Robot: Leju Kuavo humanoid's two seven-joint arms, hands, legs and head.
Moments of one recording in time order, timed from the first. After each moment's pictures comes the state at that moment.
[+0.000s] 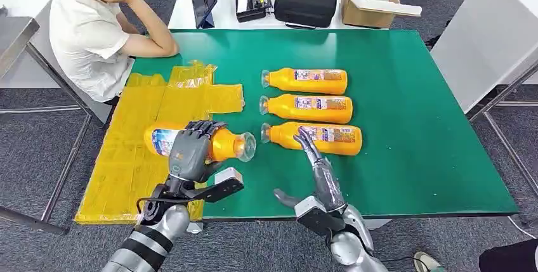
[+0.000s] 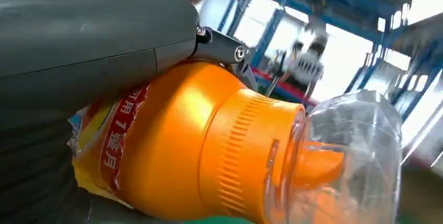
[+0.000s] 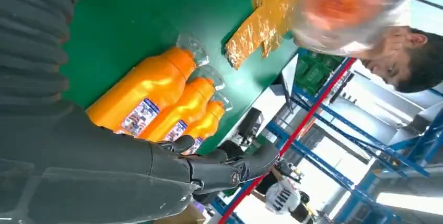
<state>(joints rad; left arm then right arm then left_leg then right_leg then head) -0.40 -0.13 -0.50 -0.98 -0.94 0.53 -0.29 0.00 -0.04 0.44 -1.44 0.53 -0.16 -0.58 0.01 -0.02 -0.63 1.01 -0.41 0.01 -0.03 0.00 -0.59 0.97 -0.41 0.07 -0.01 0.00</state>
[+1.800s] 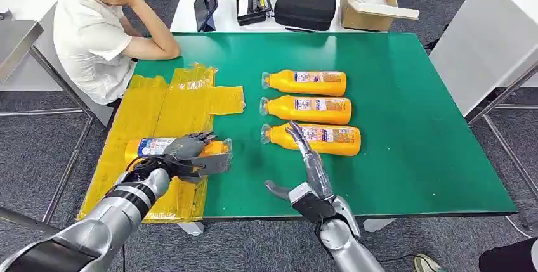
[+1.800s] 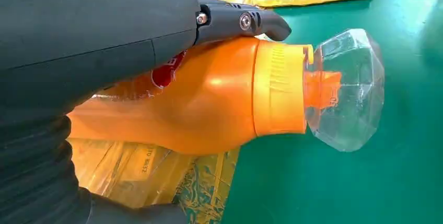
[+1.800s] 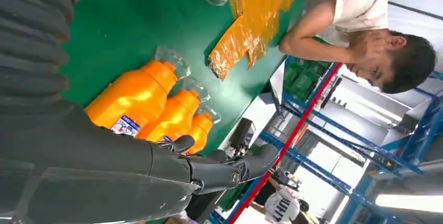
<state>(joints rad) -0.75 -0.11 -0.47 -0.38 -0.98 -0.08 -0.14 -0.09 0.02 0.42 -1.29 0.46 -0.13 -0.64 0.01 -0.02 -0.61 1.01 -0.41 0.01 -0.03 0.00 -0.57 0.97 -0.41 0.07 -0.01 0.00</state>
